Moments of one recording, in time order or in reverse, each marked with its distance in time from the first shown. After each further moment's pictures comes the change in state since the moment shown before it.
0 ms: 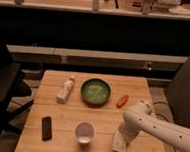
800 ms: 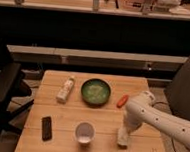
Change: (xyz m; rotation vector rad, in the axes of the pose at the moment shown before) arm 0.030 -0.022 -0.037 0.028 0.037 0.016
